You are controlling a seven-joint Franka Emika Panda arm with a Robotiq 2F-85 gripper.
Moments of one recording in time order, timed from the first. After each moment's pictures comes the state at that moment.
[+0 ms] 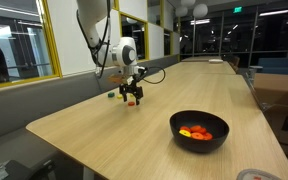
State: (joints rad) arm 0.19 0.69 0.01 -1.76 -0.02 2.50 0.35
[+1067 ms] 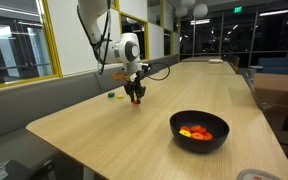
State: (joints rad) arm 0.19 0.64 -0.03 -1.81 -0.02 2.50 0.36
